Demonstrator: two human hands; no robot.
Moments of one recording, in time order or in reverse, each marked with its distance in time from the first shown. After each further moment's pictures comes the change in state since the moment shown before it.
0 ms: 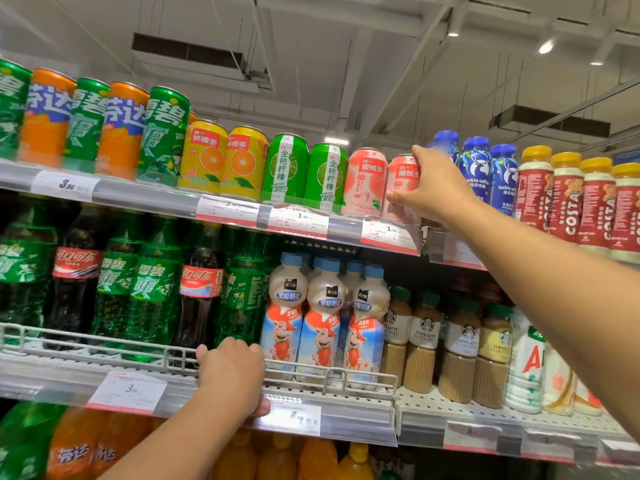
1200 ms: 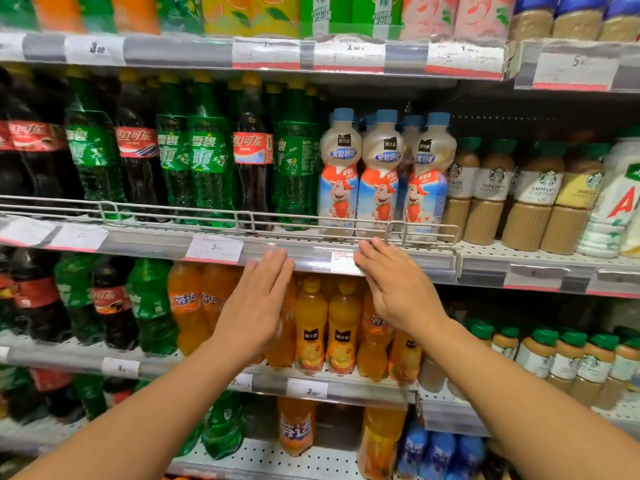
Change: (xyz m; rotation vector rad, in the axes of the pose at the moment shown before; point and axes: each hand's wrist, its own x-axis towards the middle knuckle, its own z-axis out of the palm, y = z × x) left_hand -0.084 -0.056 0.123 -0.256 0.409 0.332; right_hand -0.313 -0.027 0.188 0.188 -0.333 -0.362
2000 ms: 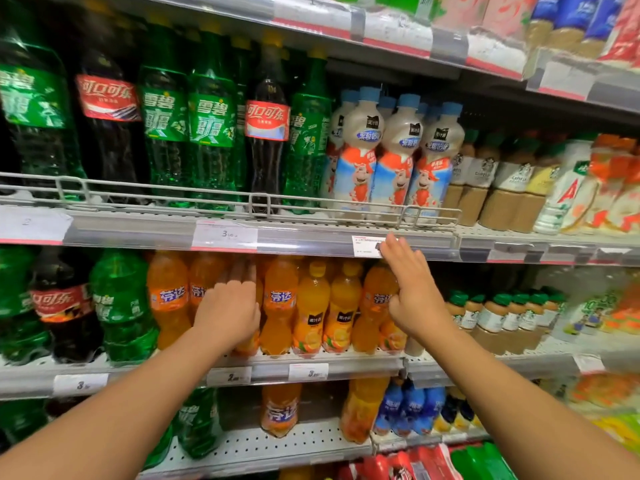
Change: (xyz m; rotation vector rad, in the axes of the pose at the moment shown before) left_hand -0.003 -0.082 0.051 -0.070 -0.265 -0.174; right_hand -0.022 -0.055 0.008 0.005 -0.034 0.420
